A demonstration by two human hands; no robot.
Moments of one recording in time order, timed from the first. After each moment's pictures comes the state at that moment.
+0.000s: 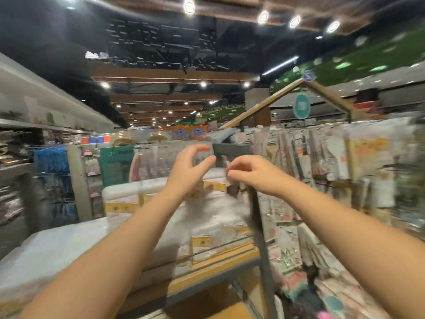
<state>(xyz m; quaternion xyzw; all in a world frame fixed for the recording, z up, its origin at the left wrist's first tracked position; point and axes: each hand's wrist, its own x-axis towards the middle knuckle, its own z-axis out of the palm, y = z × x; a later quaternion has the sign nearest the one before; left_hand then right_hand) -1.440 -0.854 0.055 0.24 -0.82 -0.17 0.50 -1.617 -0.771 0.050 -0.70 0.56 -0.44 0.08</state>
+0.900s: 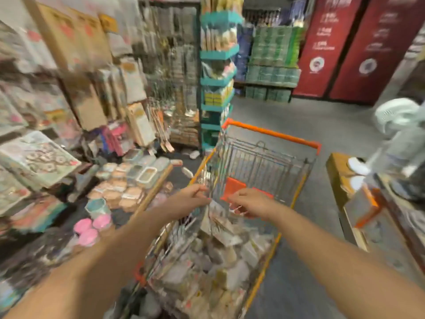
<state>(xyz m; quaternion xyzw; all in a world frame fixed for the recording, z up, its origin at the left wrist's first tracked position) -1.949 -0.476 -0.301 0.02 -0.87 -0.49 -0.11 -2.004 -0.261 -0.300 -0.11 0.84 -0.45 0.28</state>
